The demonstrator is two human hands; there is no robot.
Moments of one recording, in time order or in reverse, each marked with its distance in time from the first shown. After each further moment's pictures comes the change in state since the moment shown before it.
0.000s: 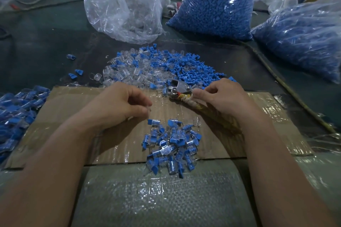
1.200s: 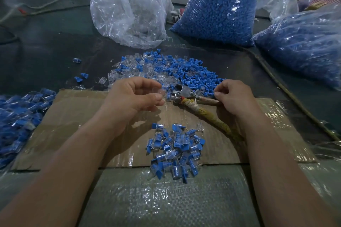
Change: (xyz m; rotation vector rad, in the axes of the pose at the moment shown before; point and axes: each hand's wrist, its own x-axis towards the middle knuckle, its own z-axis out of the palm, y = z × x) left_hand -0.002 0.019 0.013 -0.673 0.178 -0.033; right_hand 0.021 0.019 0.002 0.031 0.198 0.058
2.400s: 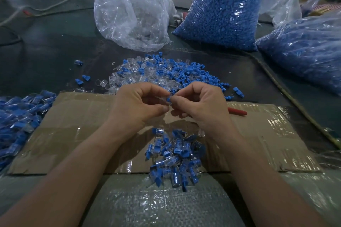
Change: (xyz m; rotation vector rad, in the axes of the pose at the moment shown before) left_hand -0.004 -0.002 0.011 0.217 0.089 0.168; right_hand -0.056 -0.067 0.013 0.897 -0.236 -0.288
